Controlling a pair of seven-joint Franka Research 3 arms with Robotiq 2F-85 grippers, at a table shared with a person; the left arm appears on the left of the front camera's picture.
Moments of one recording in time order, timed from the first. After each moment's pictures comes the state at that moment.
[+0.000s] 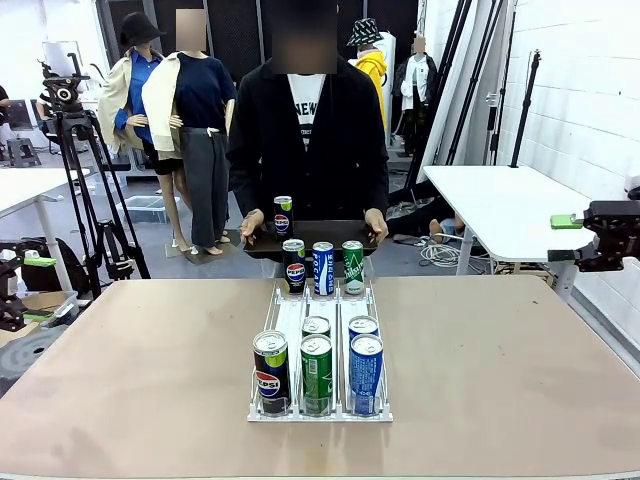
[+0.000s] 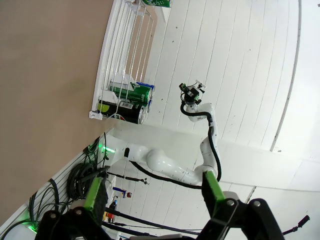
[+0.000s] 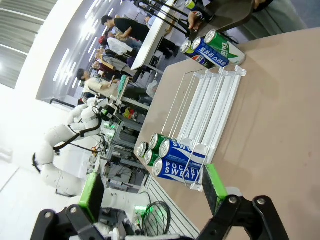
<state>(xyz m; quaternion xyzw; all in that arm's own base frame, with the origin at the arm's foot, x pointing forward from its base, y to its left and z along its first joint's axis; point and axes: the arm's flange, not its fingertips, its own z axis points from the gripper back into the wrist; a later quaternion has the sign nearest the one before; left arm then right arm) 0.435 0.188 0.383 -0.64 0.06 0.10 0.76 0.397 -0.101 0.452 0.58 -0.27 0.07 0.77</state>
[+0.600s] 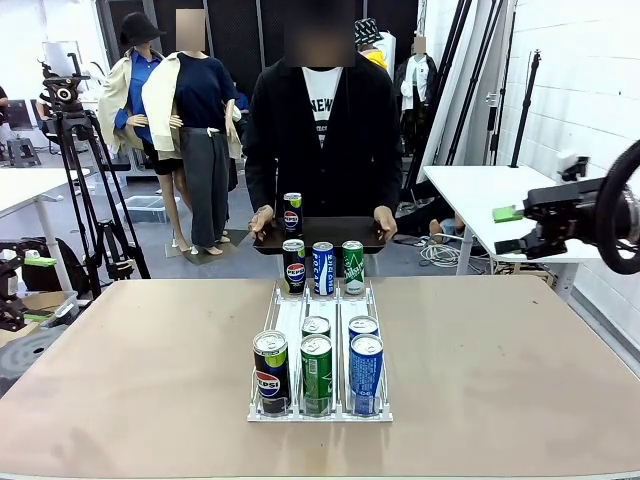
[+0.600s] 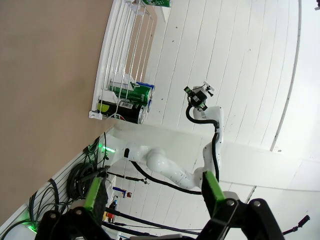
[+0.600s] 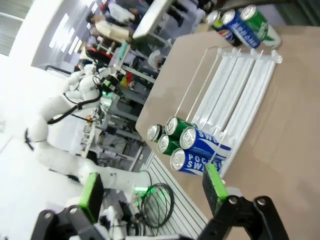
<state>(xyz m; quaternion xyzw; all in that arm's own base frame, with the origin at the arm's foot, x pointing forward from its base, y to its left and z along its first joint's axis) 0.435 0.188 0.383 -0.64 0.06 0.09 0.76 0.402 -0.001 0.488 0.56 -0.22 0.14 0.79</state>
